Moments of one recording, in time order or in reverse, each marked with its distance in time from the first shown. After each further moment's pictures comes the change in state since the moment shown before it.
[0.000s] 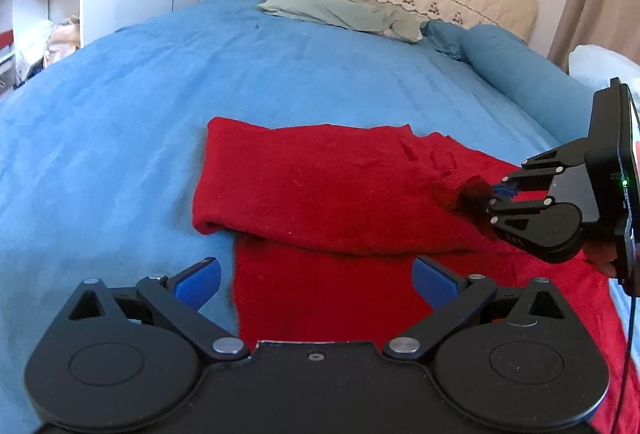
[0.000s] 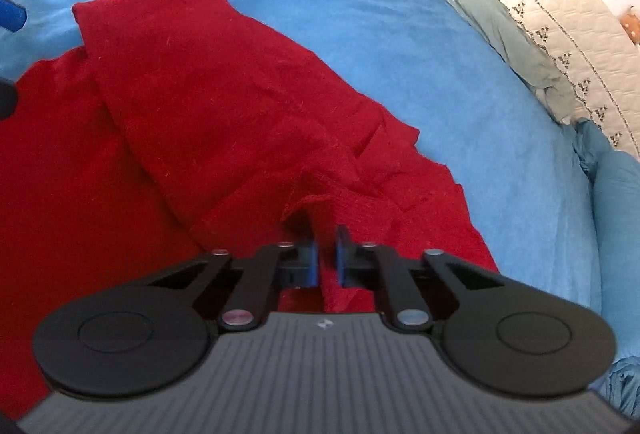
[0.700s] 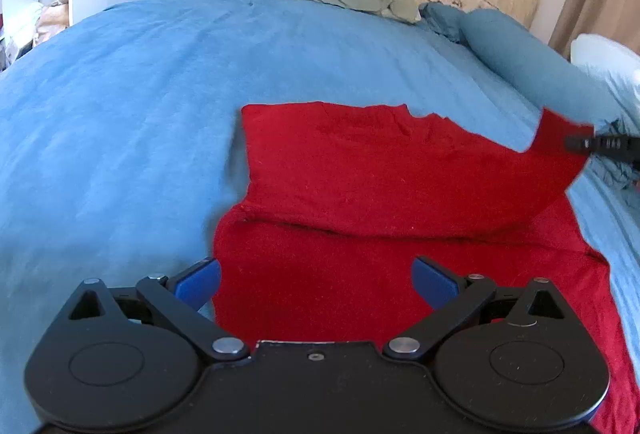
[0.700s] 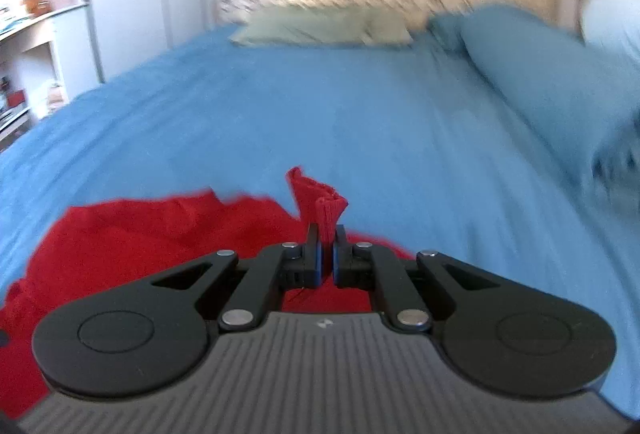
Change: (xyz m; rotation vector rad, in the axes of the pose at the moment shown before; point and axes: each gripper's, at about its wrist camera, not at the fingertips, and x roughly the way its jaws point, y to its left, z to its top) left arm 0.022 -0.001 0.004 0.007 0.066 -0.014; right arm -0.054 -0.163 -0.097 0.808 -0.163 -0.123
